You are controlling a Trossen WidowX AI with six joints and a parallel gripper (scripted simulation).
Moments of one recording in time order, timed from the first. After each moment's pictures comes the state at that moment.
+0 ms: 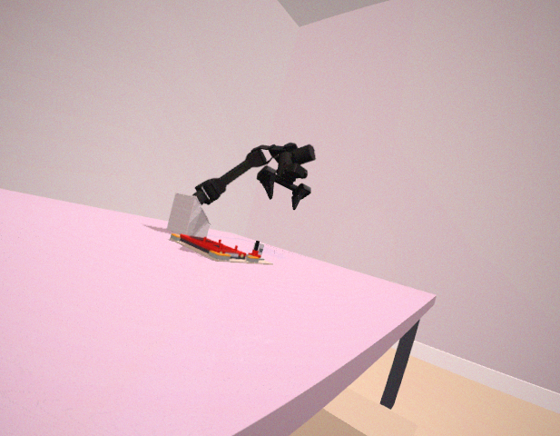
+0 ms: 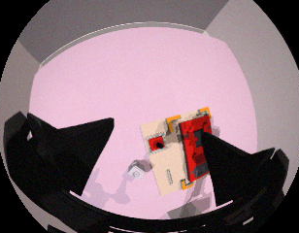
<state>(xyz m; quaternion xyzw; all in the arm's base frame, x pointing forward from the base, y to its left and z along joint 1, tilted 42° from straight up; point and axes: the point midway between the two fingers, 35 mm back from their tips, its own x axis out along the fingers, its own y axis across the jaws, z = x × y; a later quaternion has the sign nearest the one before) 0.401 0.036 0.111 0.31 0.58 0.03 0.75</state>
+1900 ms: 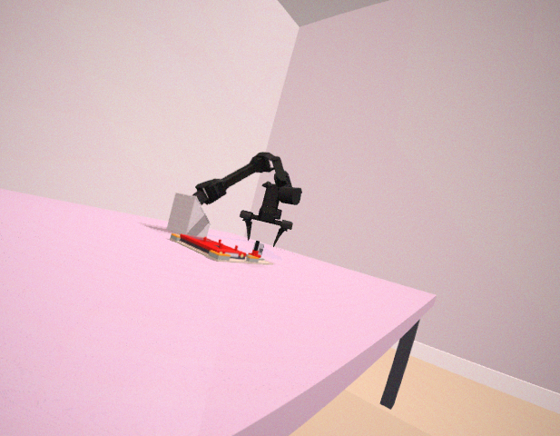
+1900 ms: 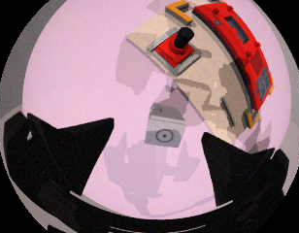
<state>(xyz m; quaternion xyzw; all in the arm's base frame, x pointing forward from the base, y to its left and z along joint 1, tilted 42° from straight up) 0.303 0.149 0.034 0.47 0.74 -0.04 0.48</state>
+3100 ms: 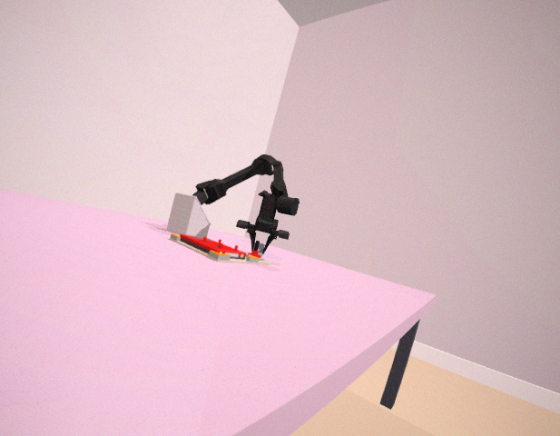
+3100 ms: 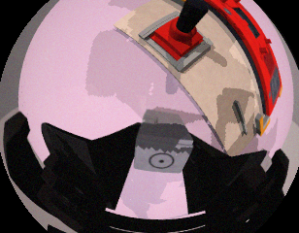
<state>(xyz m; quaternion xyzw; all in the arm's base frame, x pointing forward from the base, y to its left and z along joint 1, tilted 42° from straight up) 0.295 0.172 0.007 0.47 0.74 -0.04 0.48</state>
